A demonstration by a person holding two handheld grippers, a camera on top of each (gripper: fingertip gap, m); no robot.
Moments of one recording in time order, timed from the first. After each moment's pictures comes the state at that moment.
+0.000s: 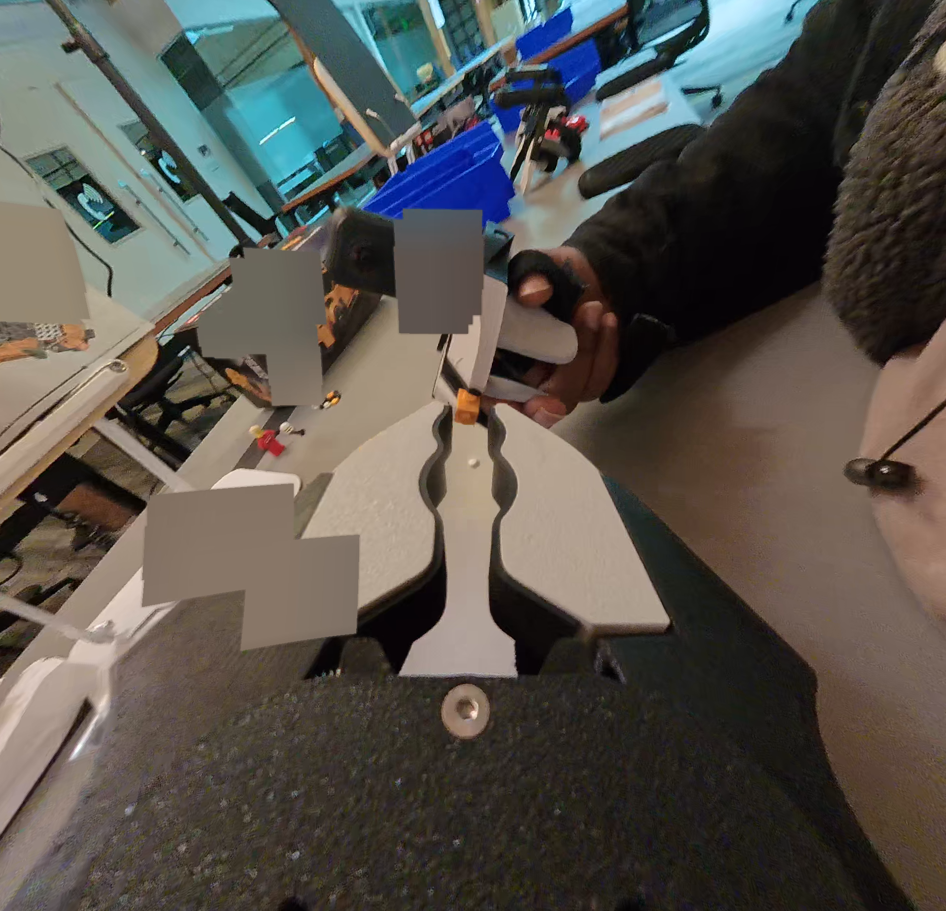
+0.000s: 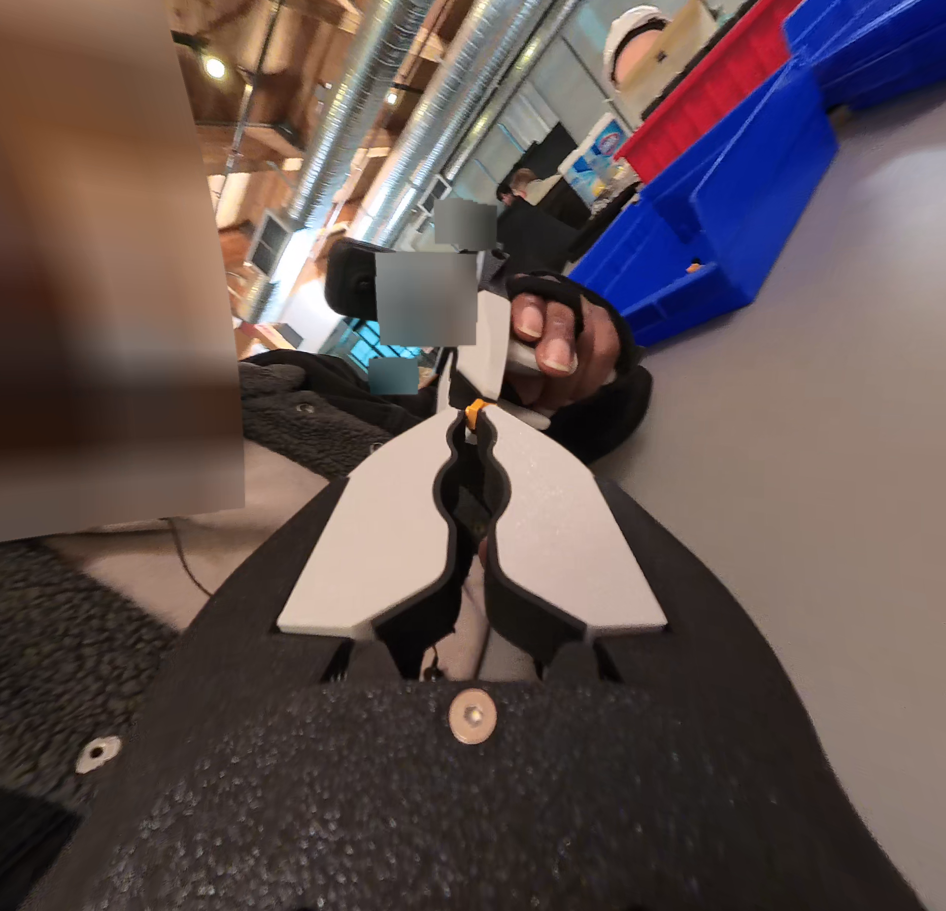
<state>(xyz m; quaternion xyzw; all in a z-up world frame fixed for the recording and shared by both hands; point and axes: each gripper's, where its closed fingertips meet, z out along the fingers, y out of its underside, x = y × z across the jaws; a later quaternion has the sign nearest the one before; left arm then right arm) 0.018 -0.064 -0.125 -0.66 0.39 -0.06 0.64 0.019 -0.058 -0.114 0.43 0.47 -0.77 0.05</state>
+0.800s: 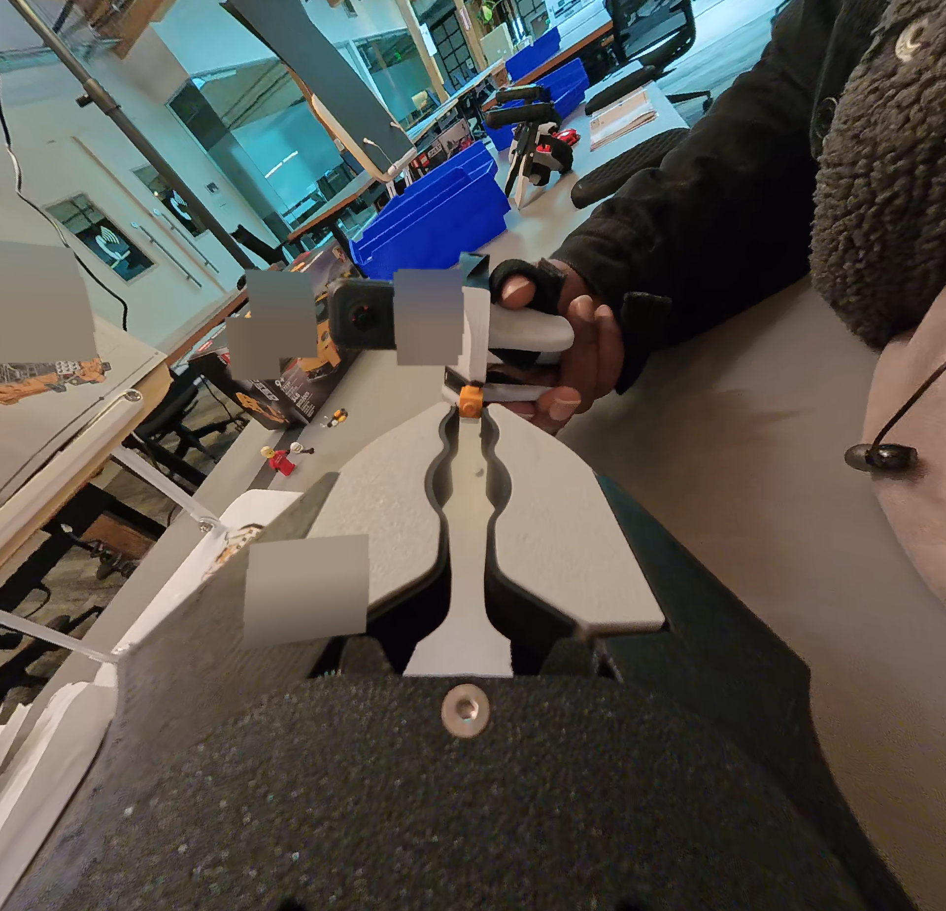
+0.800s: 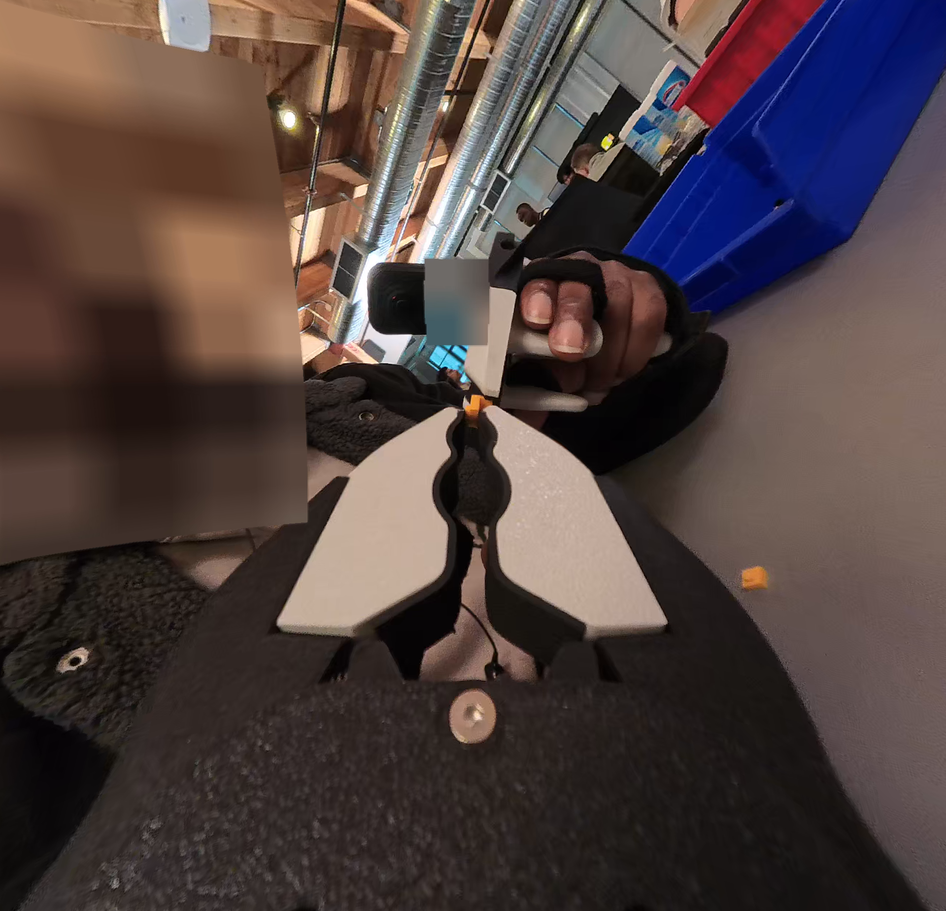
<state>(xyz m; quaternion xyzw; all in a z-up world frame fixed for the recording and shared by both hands) 0.020 -0.069 -0.124 -0.64 0.41 -0.05 0.65 0.024 -0.064 -0.113 0.42 0.43 -0.78 0.16</state>
